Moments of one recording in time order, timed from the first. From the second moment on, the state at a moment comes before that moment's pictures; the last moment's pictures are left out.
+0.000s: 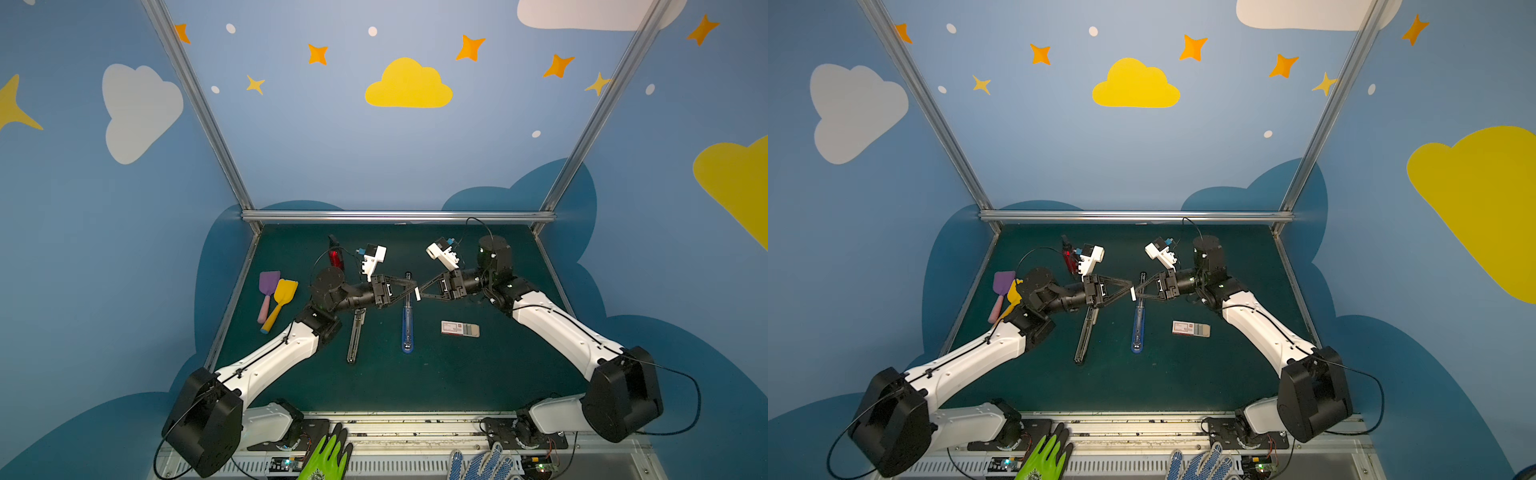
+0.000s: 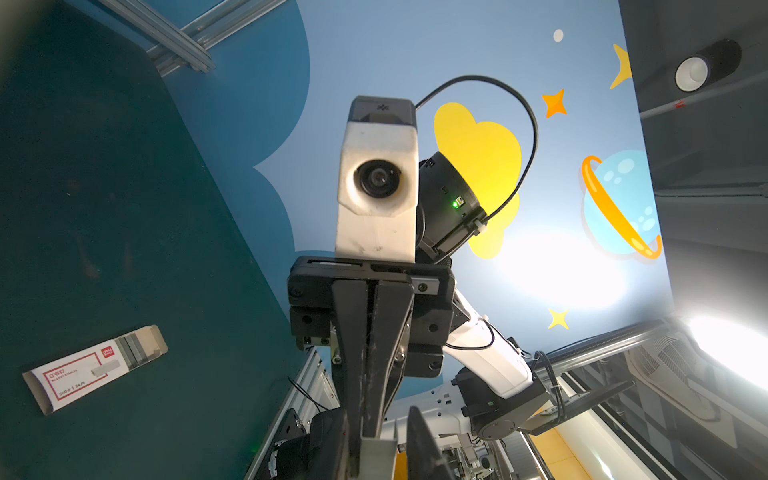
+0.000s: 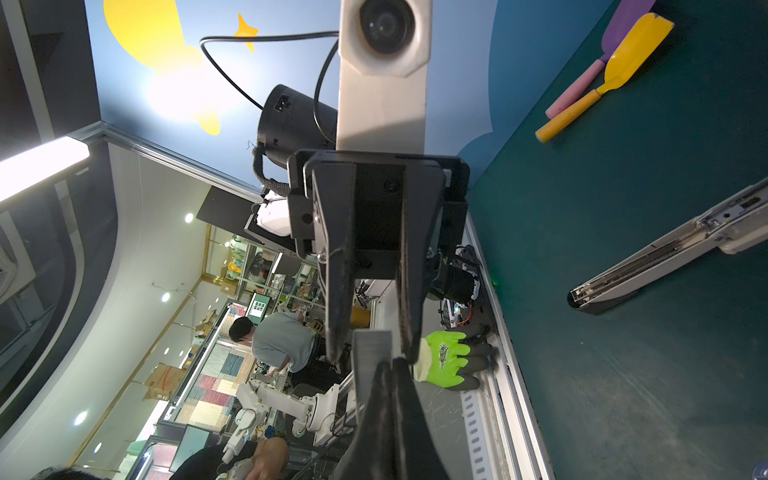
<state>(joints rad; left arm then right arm) -0.56 1.25 0.77 0.59 0.80 -1.22 0.48 1.40 1.05 0.04 -1.36 0.76</state>
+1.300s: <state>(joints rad) -0.56 1.23 0.77 0.51 0.76 -1.17 0.43 1.41 1.05 0.02 -1.36 0.77</state>
